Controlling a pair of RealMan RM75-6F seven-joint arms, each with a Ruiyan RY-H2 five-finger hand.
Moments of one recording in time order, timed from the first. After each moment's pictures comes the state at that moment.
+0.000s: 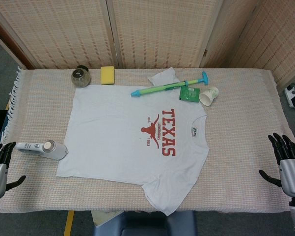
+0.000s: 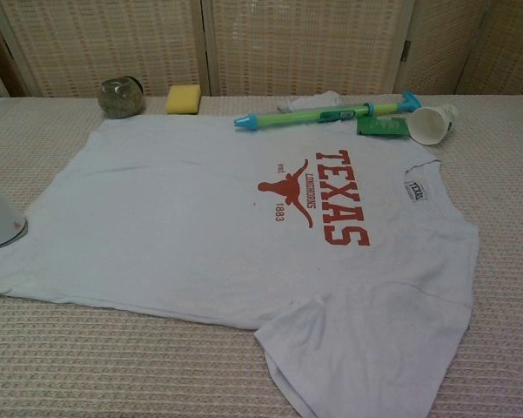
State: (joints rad) left arm -0.09 -1.13 -0.08 -1.66 1.42 1.53 0.23; right arm 0.04 -1.11 0.08 -1.61 -1.53 1.57 -0.07
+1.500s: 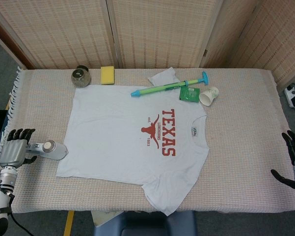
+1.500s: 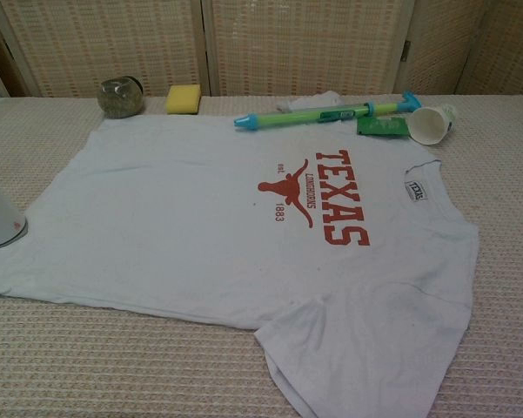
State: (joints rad) left arm -0.38 -1.28 -0.17 -1.32 1.13 1.04 0.24; right arm 0.01 -0.97 0.09 -1.71 -1.53 1.61 -0.07
